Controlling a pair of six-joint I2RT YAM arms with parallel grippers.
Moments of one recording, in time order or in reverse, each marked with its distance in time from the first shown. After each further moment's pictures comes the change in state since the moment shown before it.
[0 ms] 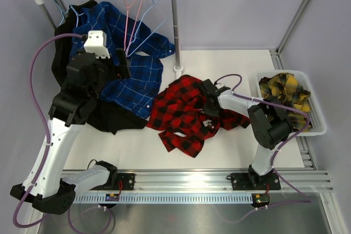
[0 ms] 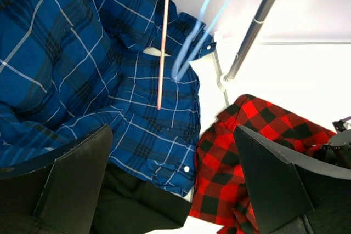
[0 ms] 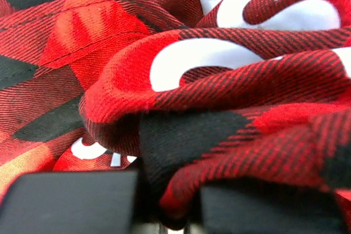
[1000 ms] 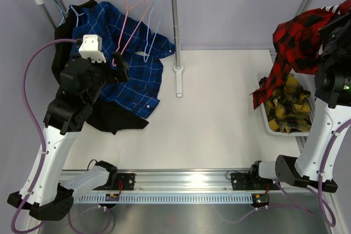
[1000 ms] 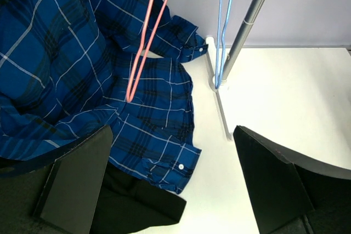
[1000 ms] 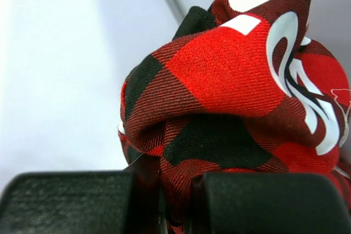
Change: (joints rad) left arm 0.000 -0.069 -0.036 0.000 0.027 -0.015; right arm -0.697 -0.463 1.124 -0.264 0.126 -0.454
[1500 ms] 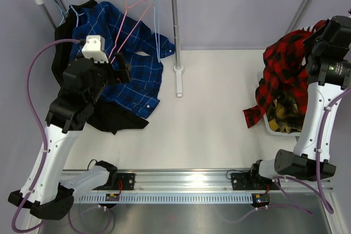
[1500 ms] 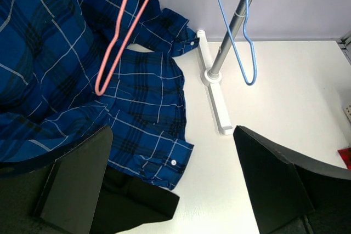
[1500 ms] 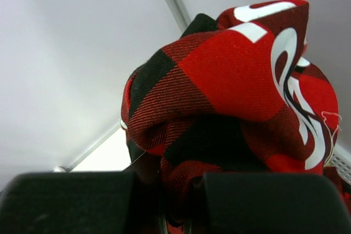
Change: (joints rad) left arm 0.000 0.005 -0.015 0.000 0.037 -0.021; right arm -0.138 0.020 -0.372 0.104 -0.172 -0.003
